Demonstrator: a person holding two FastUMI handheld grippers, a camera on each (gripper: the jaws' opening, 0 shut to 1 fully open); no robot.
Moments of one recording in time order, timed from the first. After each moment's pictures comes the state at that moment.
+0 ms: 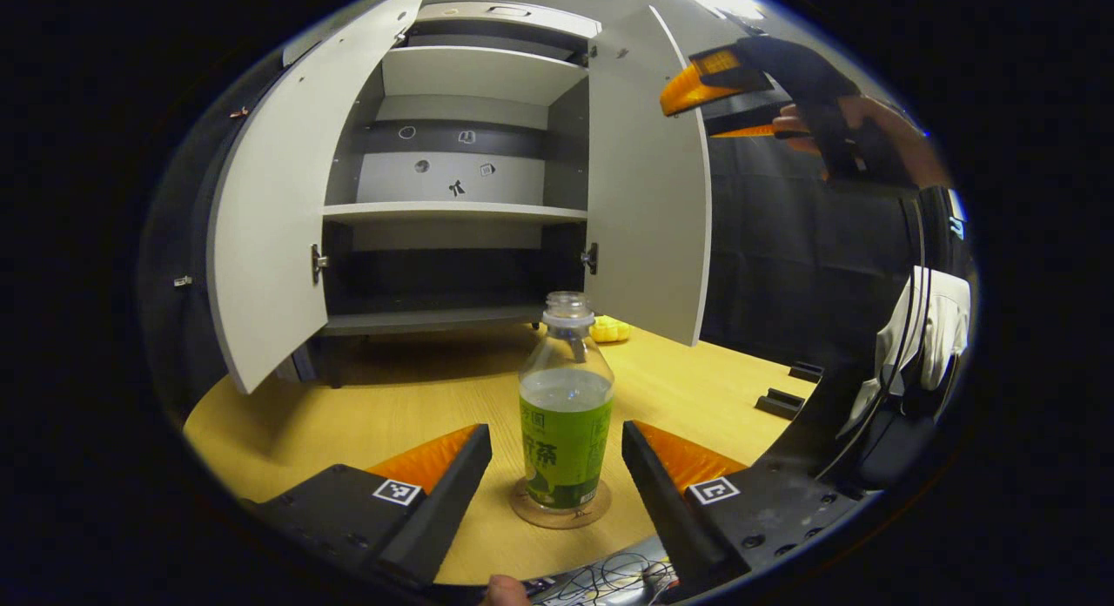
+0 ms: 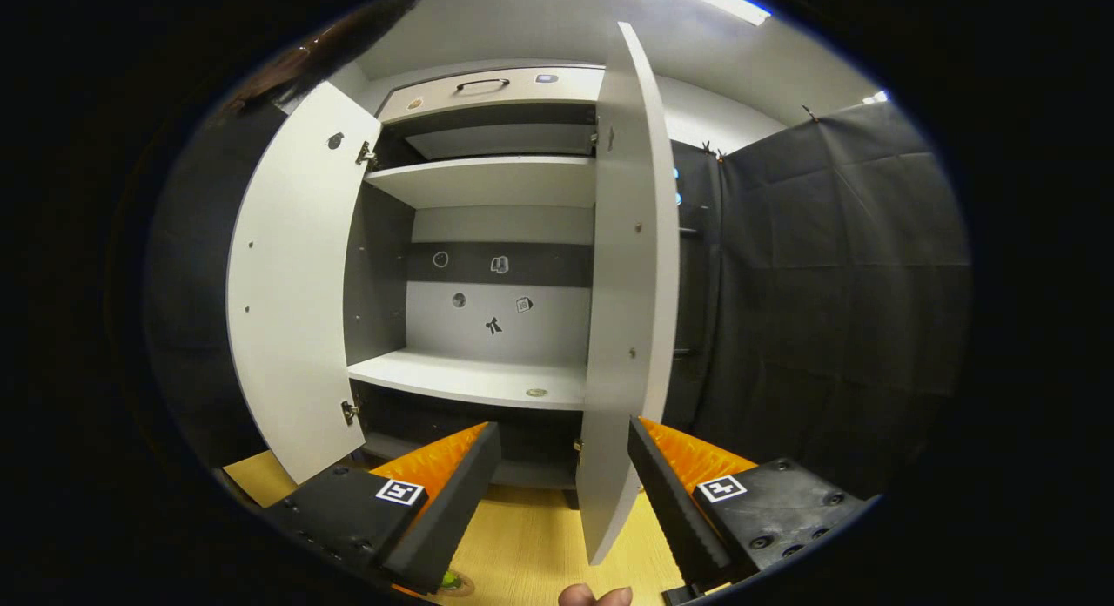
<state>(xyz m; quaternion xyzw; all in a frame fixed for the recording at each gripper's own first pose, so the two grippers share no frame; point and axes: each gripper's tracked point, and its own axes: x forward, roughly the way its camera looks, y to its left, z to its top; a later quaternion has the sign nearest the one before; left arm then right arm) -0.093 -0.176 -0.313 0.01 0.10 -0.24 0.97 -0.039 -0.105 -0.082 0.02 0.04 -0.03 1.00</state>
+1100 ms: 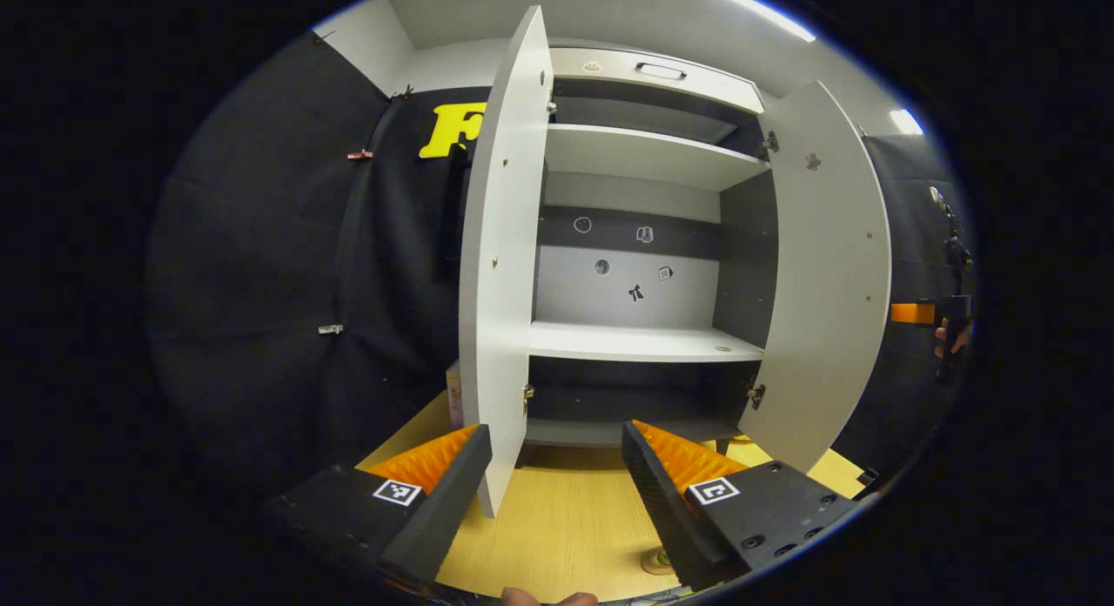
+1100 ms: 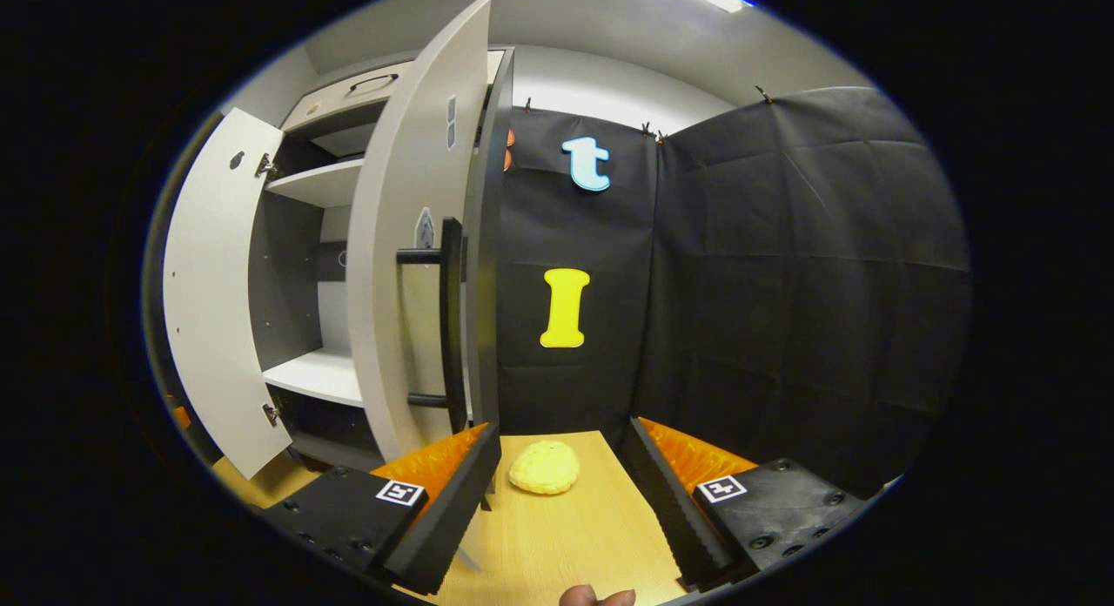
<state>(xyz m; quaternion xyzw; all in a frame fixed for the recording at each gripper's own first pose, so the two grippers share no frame) -0.051 -0.005 -0.109 -0.04 0.06 0.00 1.00 0.010 -0.264 -0.063 0.03 0.08 -0.11 0.99</state>
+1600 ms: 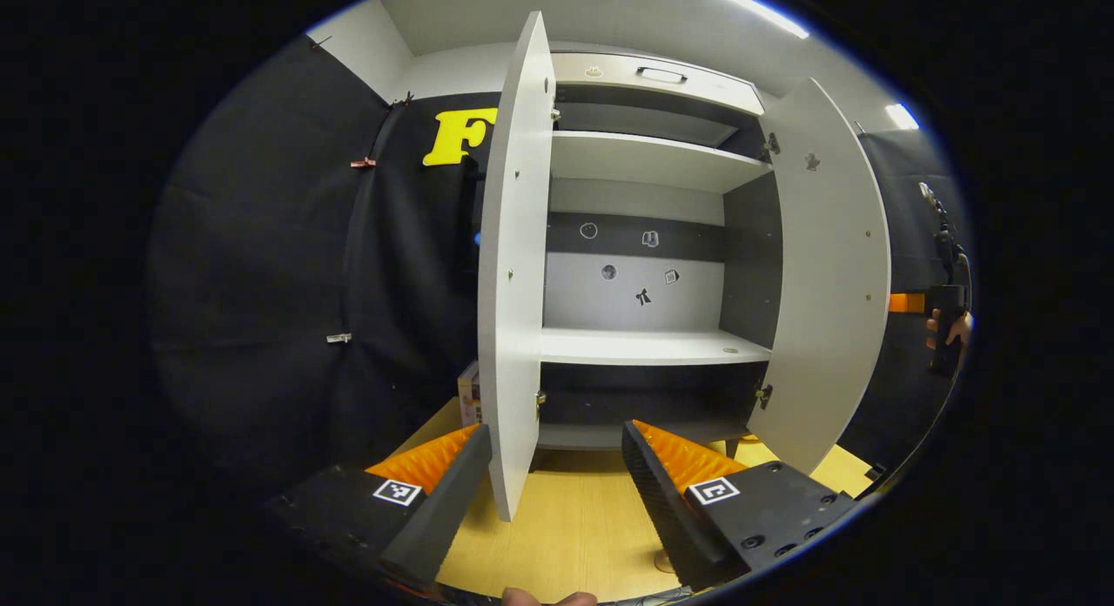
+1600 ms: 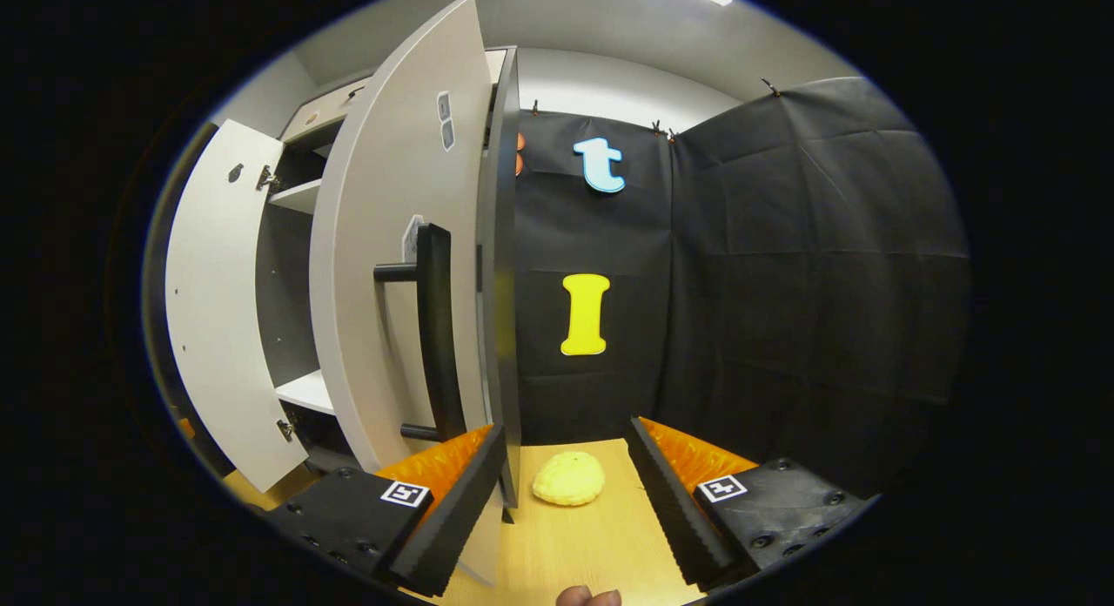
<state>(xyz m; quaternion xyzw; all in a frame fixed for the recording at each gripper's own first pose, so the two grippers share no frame) -0.060 0.011 -0.103 -0.02 0.04 0.00 1.00 0.027 -0.230 -0.061 0.05 0.07 -0.07 0.99</state>
